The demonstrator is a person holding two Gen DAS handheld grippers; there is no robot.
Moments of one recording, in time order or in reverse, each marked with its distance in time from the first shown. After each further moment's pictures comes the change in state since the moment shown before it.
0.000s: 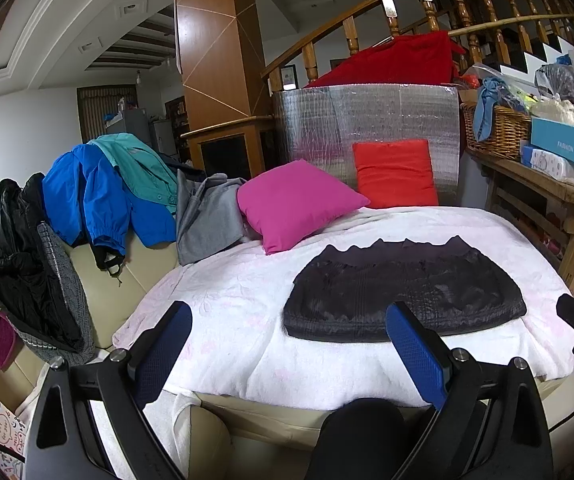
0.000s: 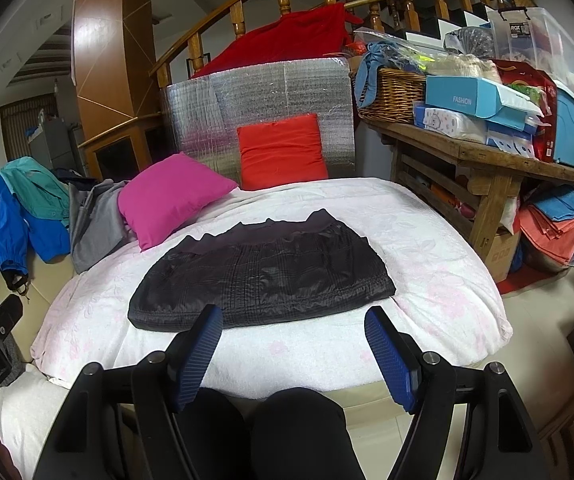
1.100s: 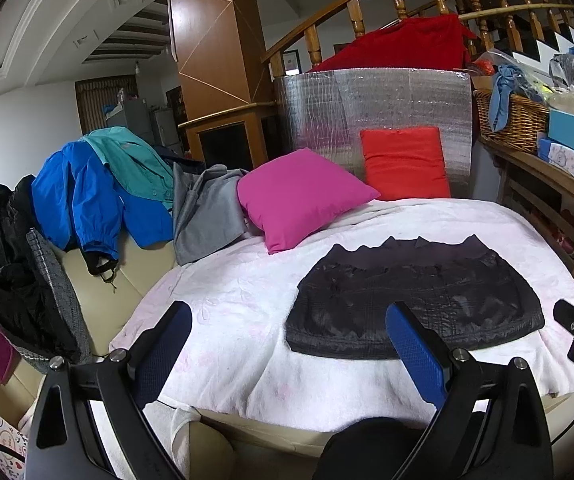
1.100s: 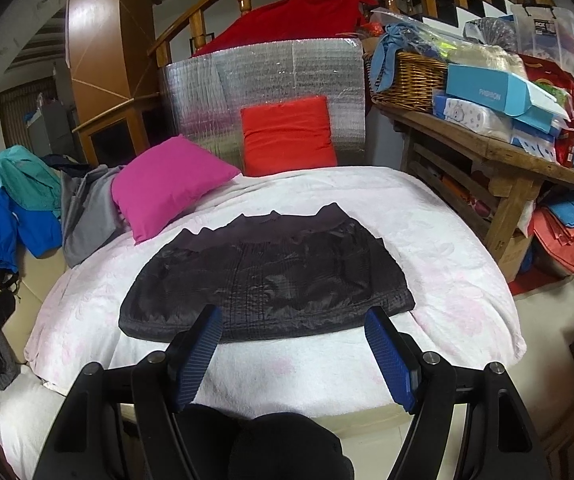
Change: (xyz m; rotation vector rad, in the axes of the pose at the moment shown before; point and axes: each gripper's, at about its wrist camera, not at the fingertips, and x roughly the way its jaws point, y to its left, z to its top) left arm 0.056 -0.006 0.034 0.008 0.061 0.024; right arm 0.068 0.017 0.035 -0.035 0.087 0.004
